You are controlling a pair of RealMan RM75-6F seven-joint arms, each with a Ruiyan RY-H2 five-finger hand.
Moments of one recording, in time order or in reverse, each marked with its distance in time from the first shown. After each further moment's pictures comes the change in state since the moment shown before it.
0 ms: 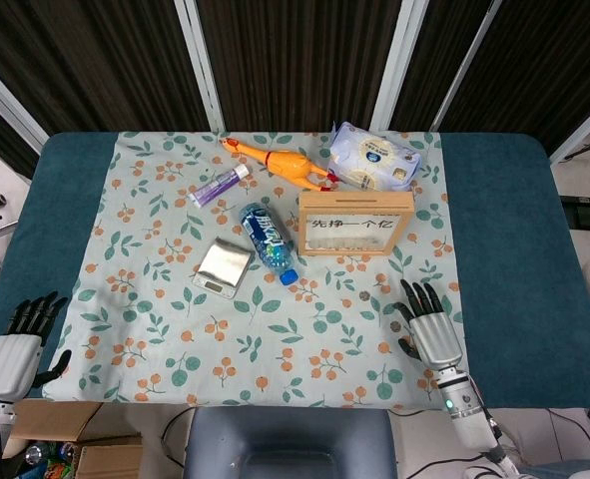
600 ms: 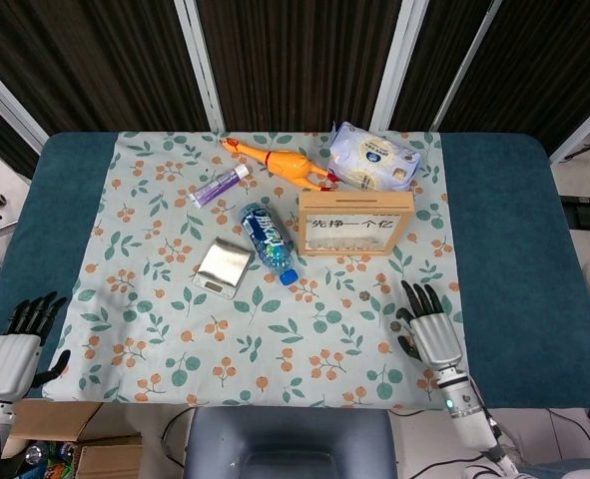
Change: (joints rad) left arm 0.000 0.006 -0.001 -0.008 -0.007 -0.005 0.007; right arm 0.004 -0.025 -0.008 0.059 0.004 -0.006 0.038
